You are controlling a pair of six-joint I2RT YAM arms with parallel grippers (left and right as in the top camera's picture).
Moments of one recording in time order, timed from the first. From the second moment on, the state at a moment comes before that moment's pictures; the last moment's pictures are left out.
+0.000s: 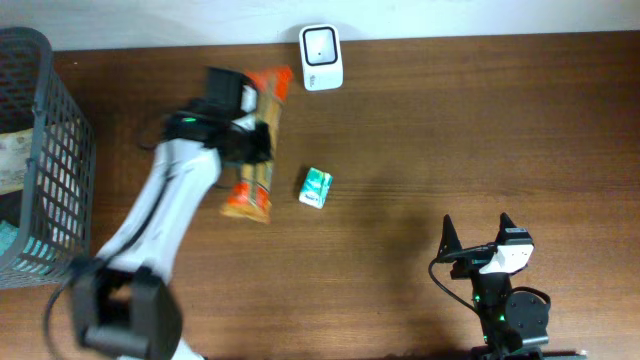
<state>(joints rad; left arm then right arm) -0.23 1.72 1.47 -0.83 0.08 -0.25 0.09 0.01 0.01 -0.07 0.06 0.11</state>
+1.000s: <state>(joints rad) 0.43 1.85 2.22 -1.05 -0.06 -0.16 0.09 0.01 0.01 -0.07 0.06 0.10</state>
